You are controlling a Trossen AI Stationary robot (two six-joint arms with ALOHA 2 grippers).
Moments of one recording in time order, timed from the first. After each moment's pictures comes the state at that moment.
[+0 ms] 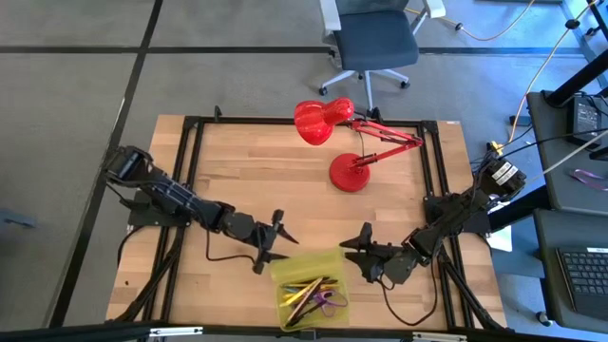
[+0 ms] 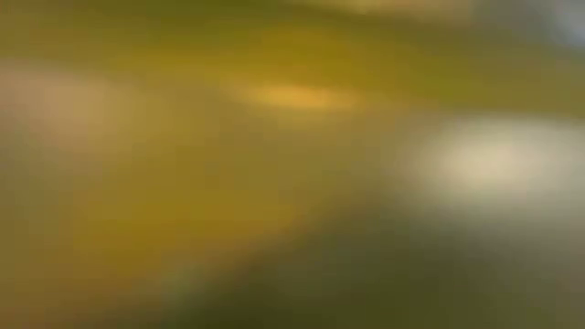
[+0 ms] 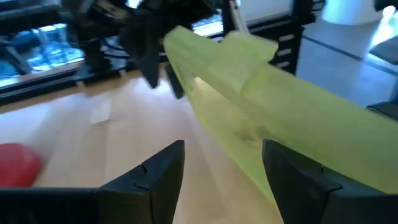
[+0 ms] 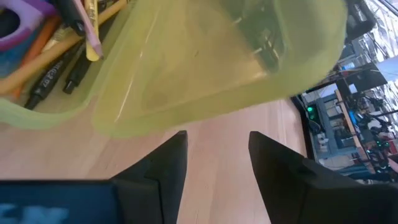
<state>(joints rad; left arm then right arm) -0.38 1.53 0.62 0.61 -0.12 0.09 0.72 1.57 0.61 0.38 0.80 -0.45</state>
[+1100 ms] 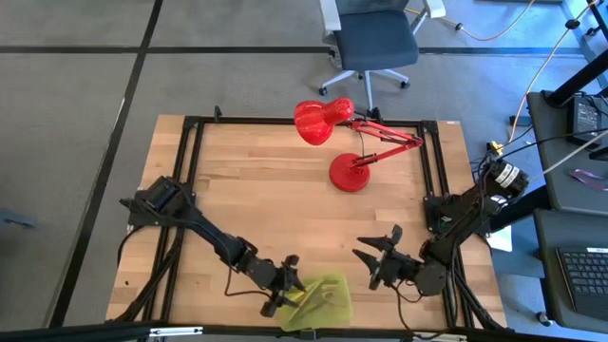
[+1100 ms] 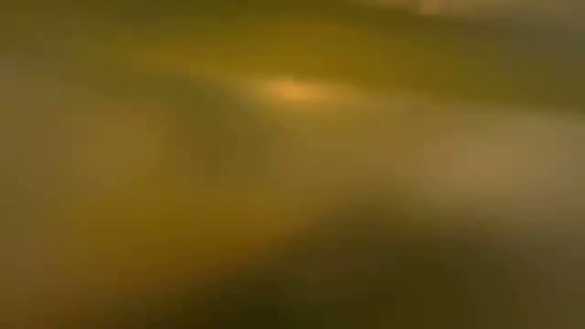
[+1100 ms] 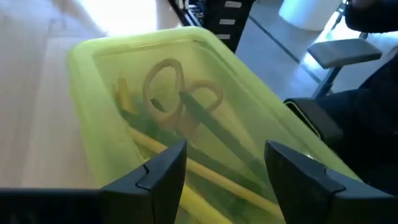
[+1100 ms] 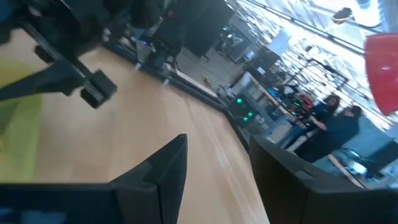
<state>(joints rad) -0.58 1.96 0.92 0.61 -0.08 -0.30 0.91 1.57 0.61 0.77 1.32 -0.45</state>
